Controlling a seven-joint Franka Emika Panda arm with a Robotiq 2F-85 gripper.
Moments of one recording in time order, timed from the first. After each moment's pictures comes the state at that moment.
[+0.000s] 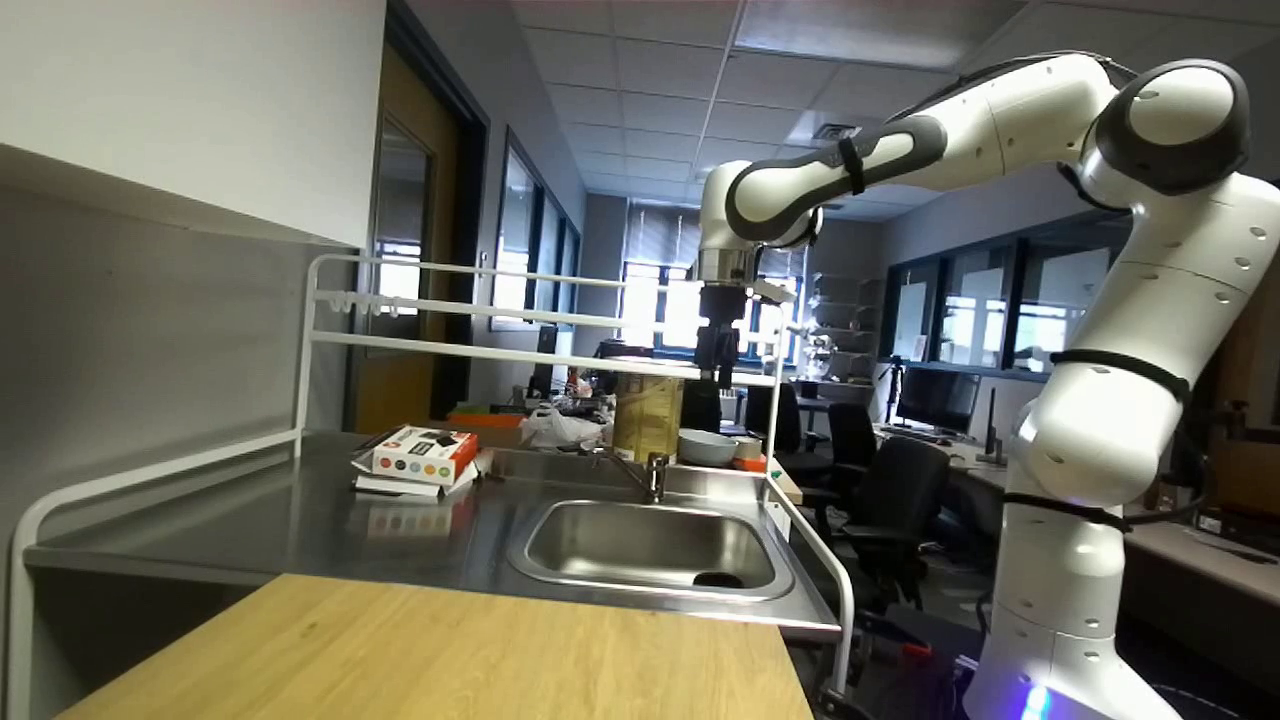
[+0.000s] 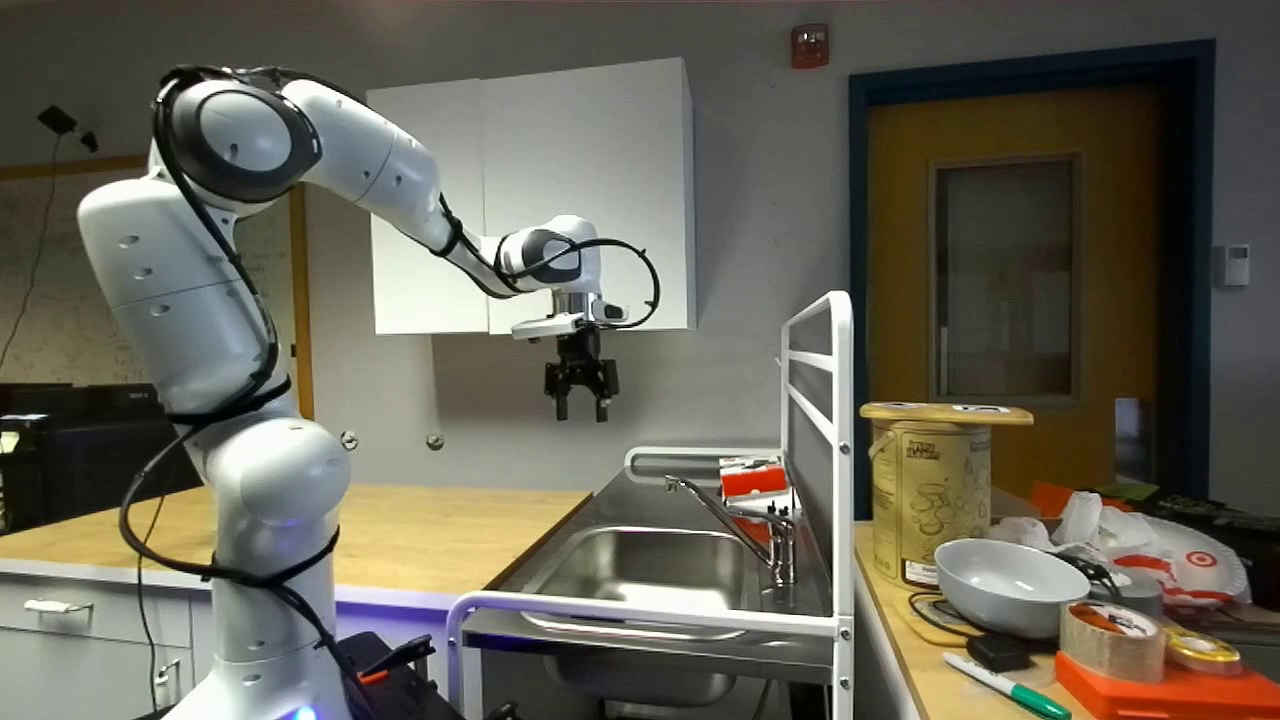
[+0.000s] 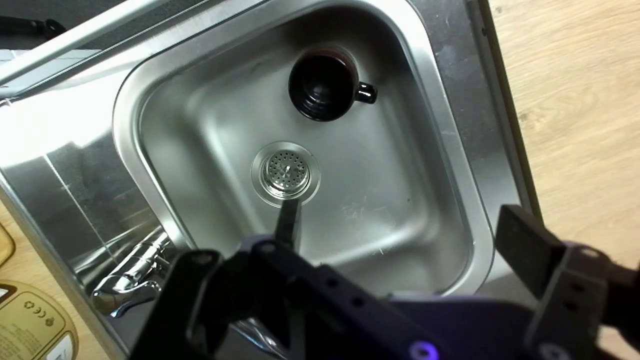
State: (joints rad) arm 0.02 -0.35 0.00 -2.27 -0.06 1.92 -0.11
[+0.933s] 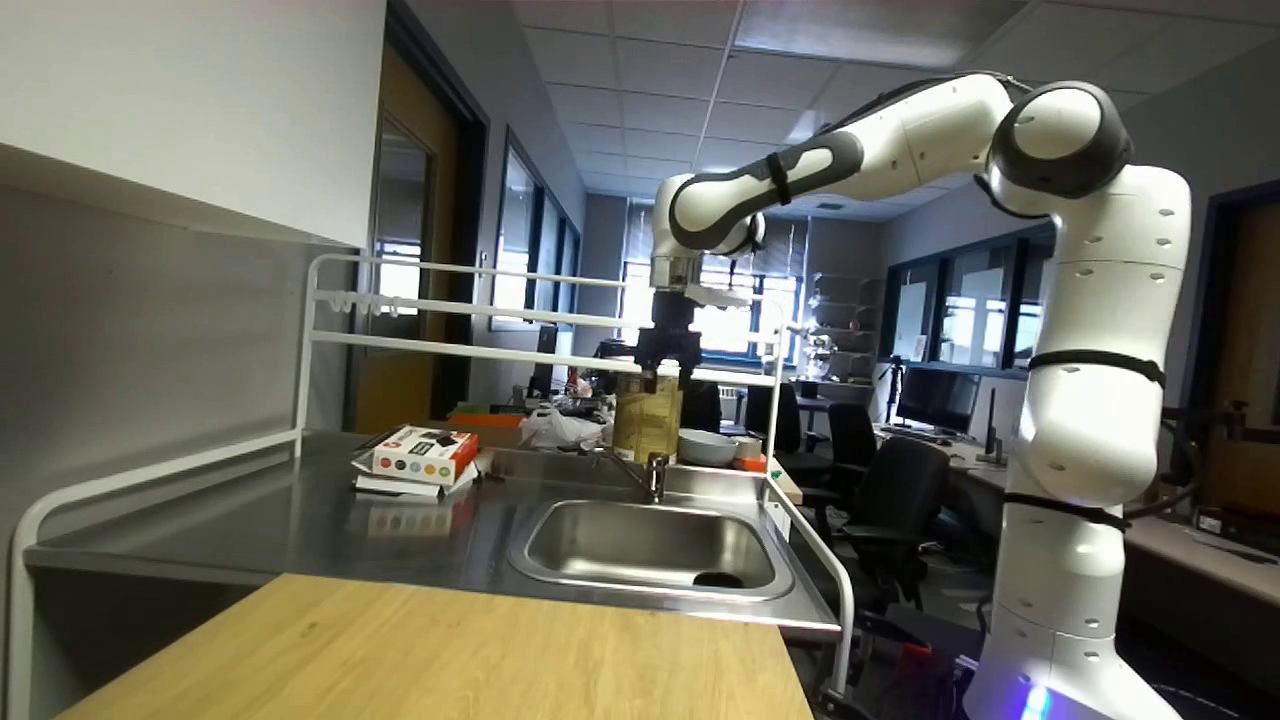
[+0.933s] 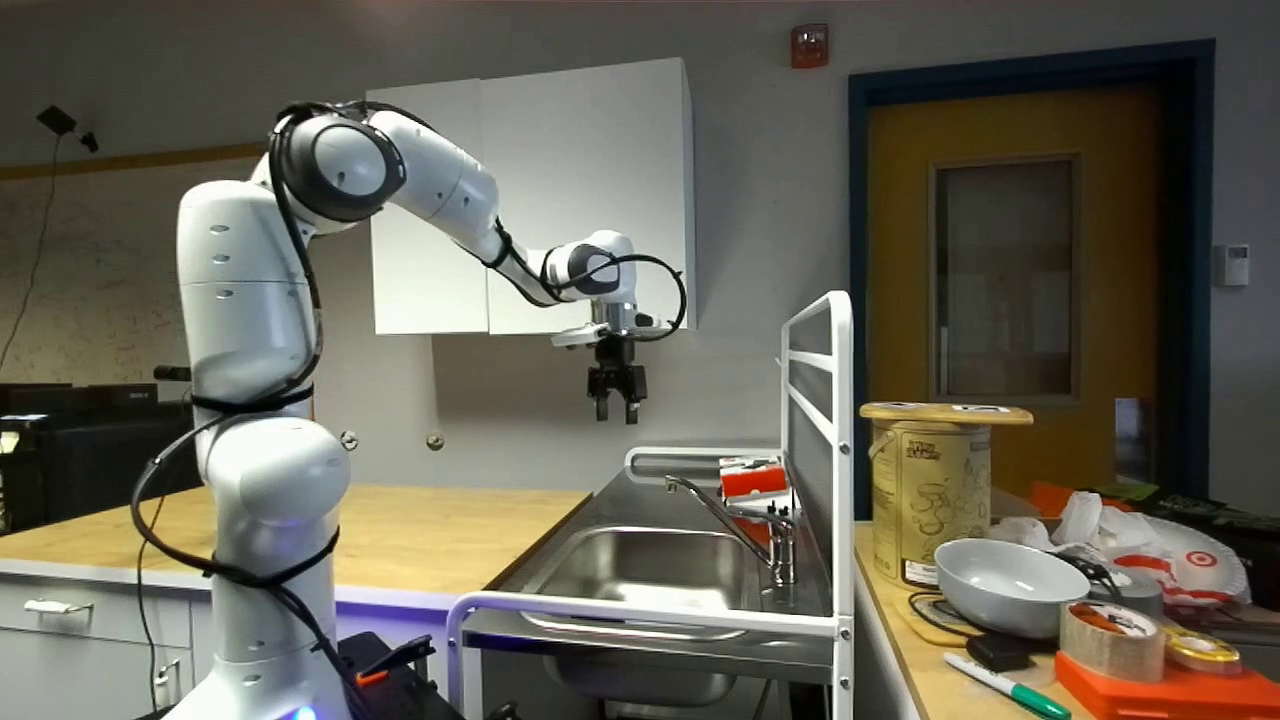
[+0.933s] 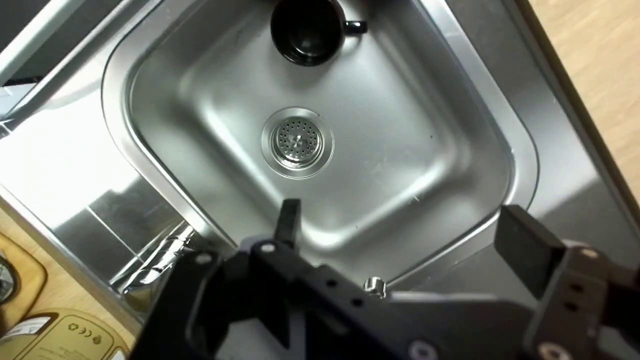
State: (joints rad) arm 0.02 -0.07 0.00 -2.02 -0.05 1.93 0.15
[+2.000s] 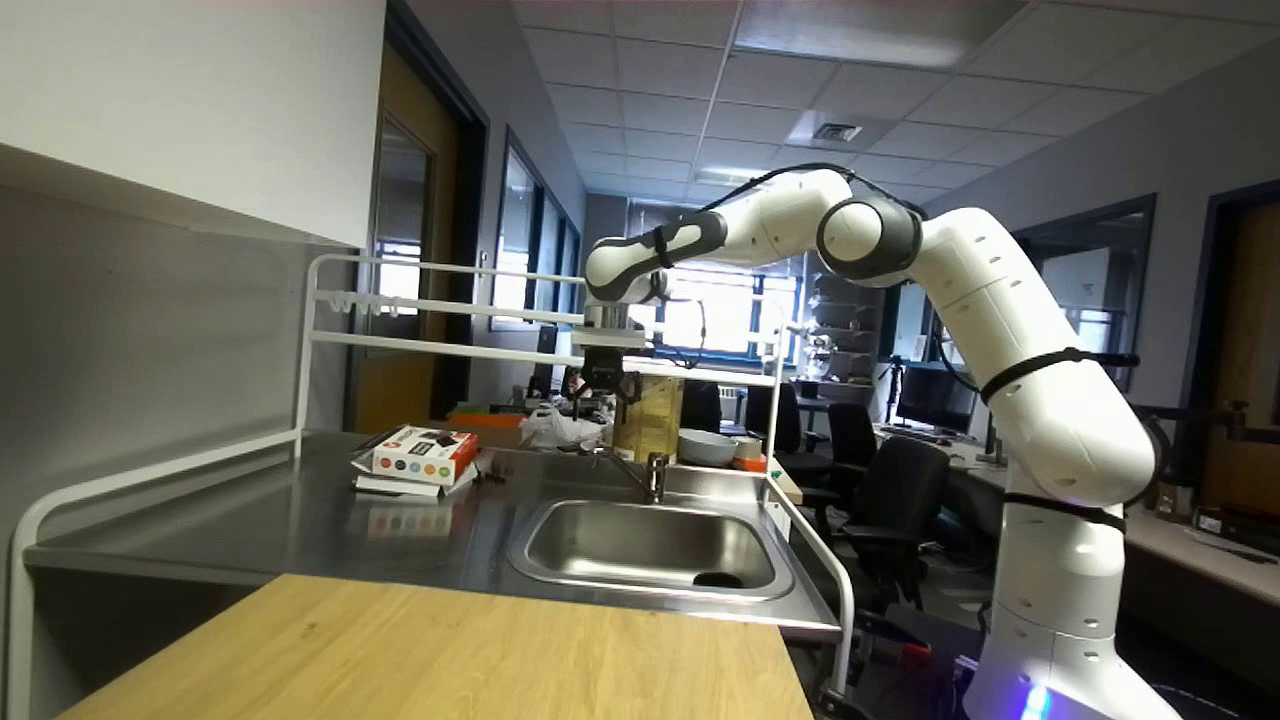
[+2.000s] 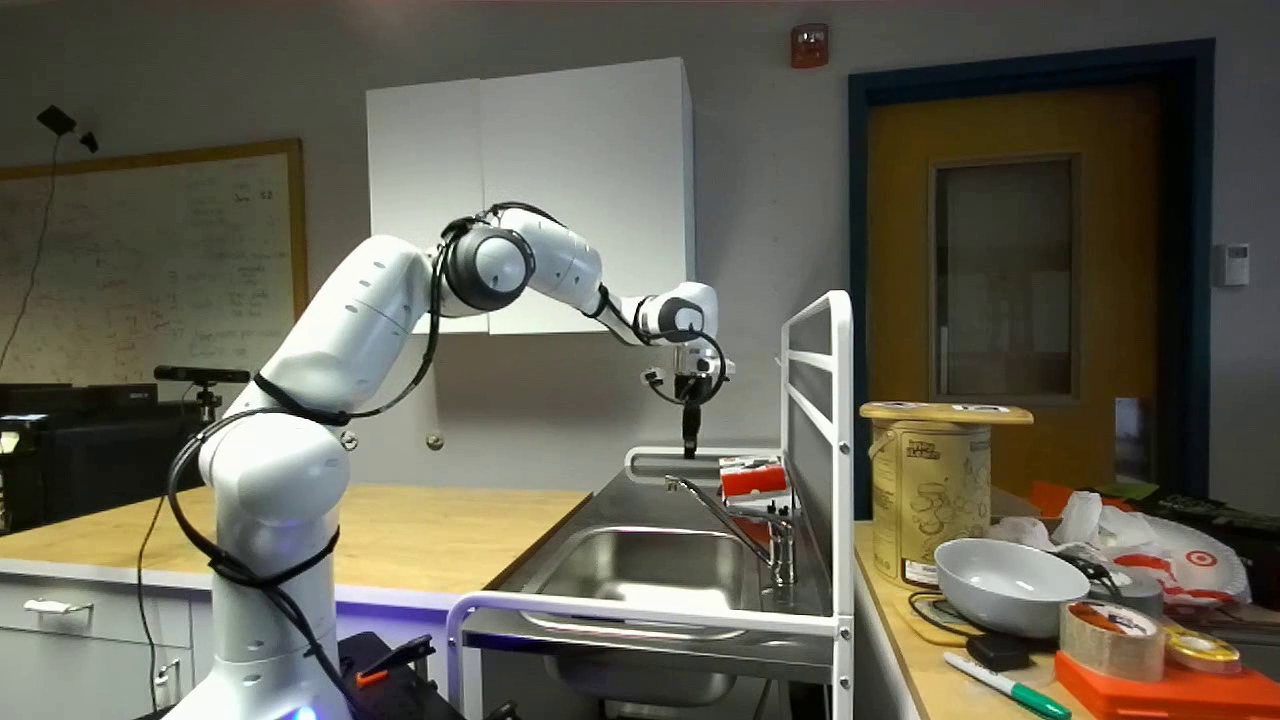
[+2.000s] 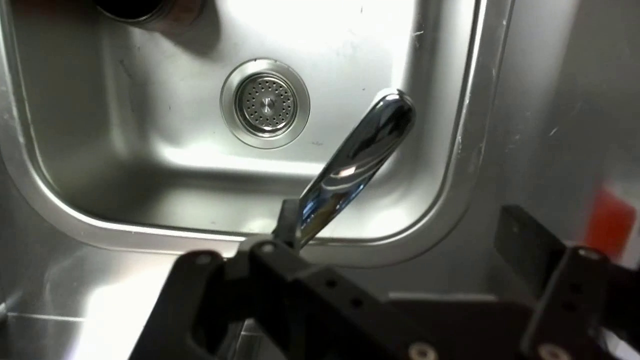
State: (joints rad) arm 0.00 0.56 -0.09 -1.35 0.07 1.85 0.86
